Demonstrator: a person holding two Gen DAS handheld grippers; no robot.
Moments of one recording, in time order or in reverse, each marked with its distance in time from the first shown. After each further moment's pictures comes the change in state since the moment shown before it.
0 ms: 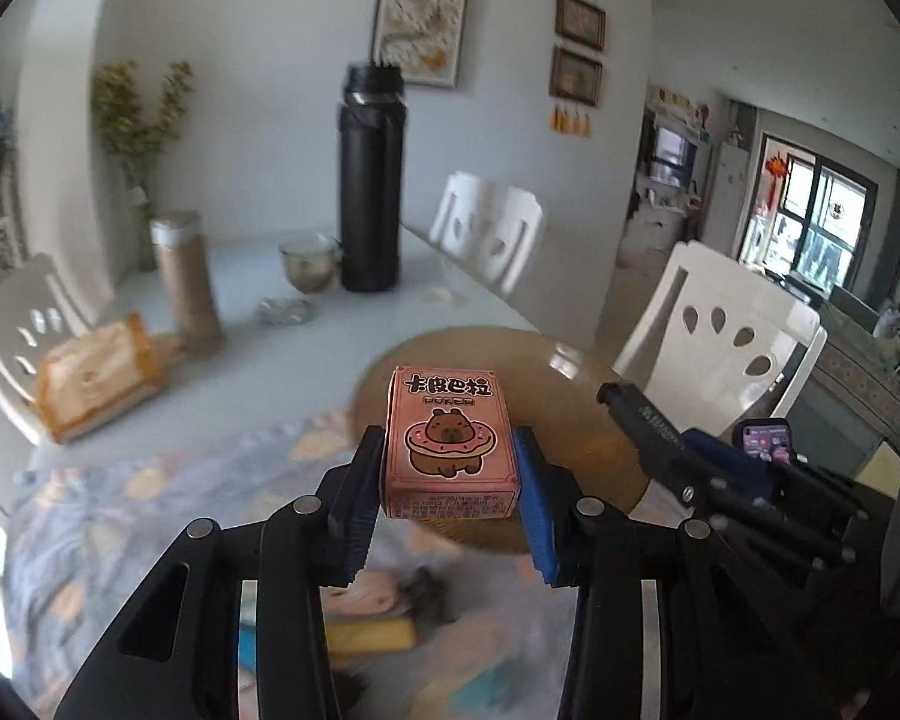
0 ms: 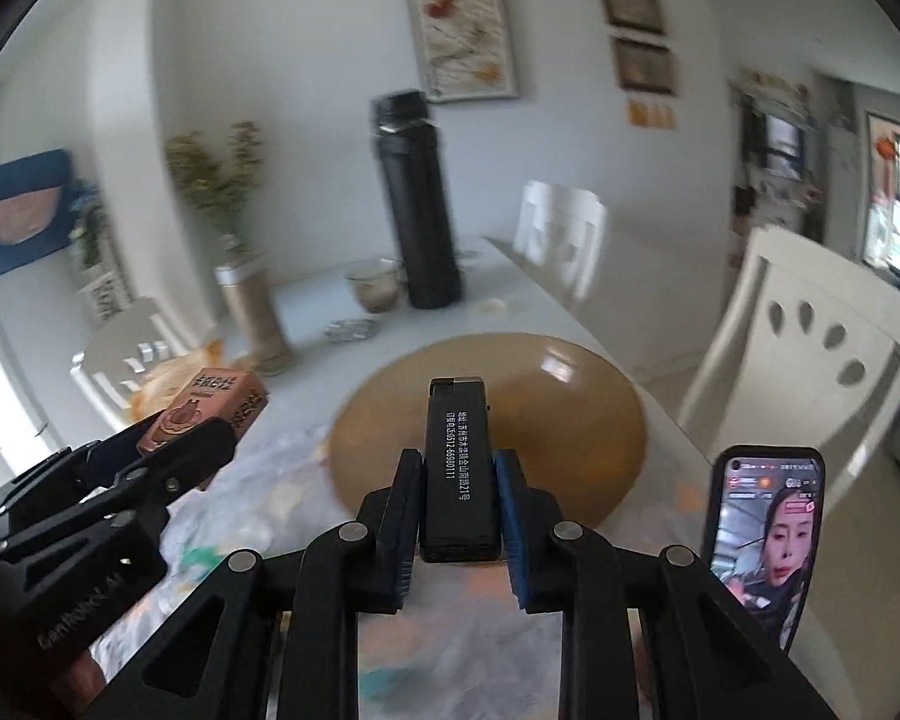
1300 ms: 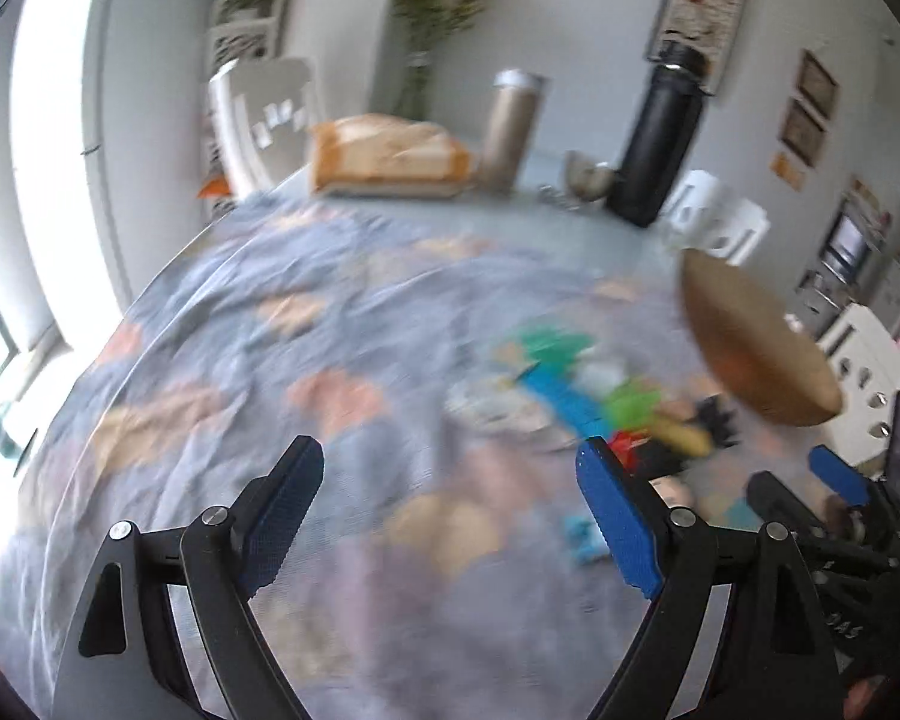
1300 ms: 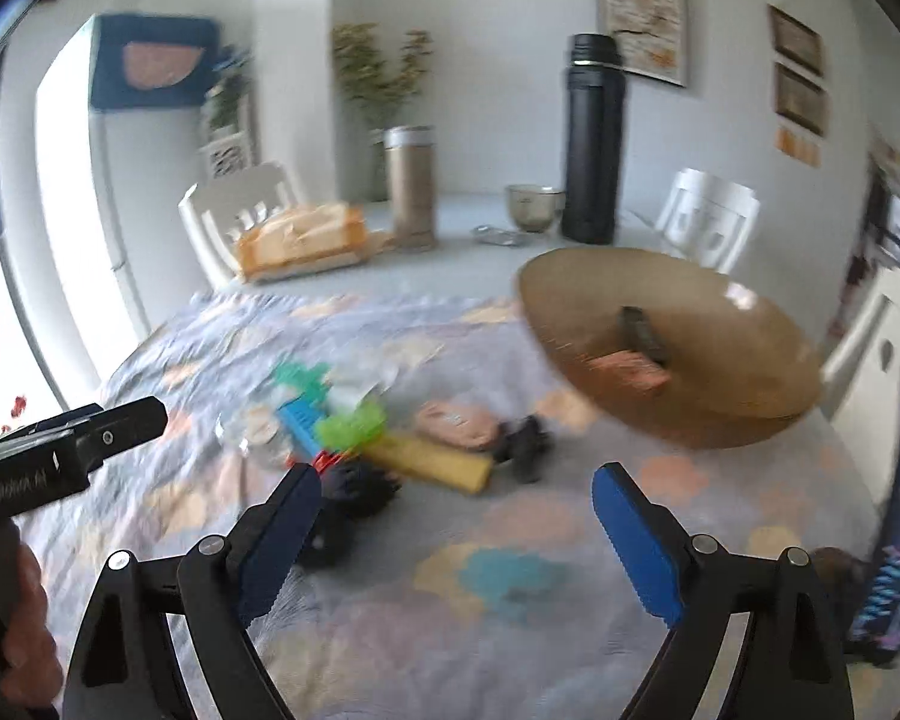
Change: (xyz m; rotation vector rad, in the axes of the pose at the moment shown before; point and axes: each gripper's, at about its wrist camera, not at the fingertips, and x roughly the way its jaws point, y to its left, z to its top) left arm -0.090 0.167 -0.181 -0.431 0.059 0.345; right arm 0.011 0.096 -0.126 -0.353 0.046 0.240
